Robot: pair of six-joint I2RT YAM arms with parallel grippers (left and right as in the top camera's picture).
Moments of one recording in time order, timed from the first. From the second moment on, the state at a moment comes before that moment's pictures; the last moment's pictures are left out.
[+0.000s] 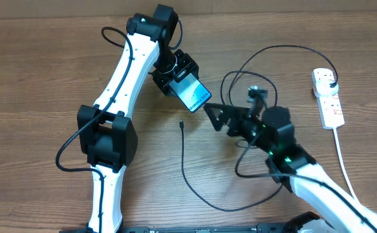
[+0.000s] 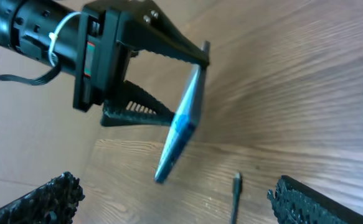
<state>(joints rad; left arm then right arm) -0.33 2.28 2.23 -1.43 0.44 -0.96 0.43 1.25 0.54 0.37 -0.36 0.78</state>
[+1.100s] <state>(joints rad) -0.41 2.28 2.23 -1.41 0.49 -1.07 0.48 1.51 0.68 0.40 -0.16 0.79</state>
